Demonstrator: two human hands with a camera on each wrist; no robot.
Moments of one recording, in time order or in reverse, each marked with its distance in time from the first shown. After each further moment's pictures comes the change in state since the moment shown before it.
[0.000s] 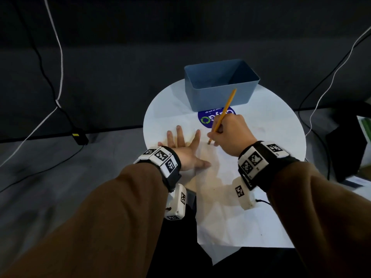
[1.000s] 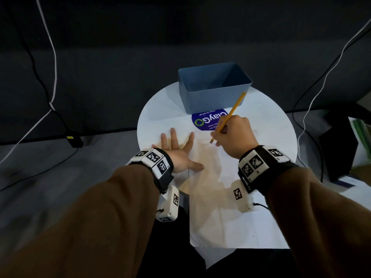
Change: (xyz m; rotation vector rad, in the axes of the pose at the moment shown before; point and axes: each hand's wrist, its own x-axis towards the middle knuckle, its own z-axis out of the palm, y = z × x) left_hand -0.001 -0.001 -0.001 -0.029 -0.011 0.003; right_hand -0.003 0.022 -0.005 0.070 0.118 0.066
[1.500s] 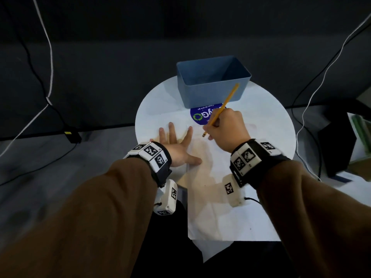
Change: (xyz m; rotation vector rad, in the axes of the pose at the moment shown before) left_hand 0.004 -0.003 0.001 0.005 0.002 -0.003; right_hand -0.003 -0.016 0.005 0.034 0.010 -0.031
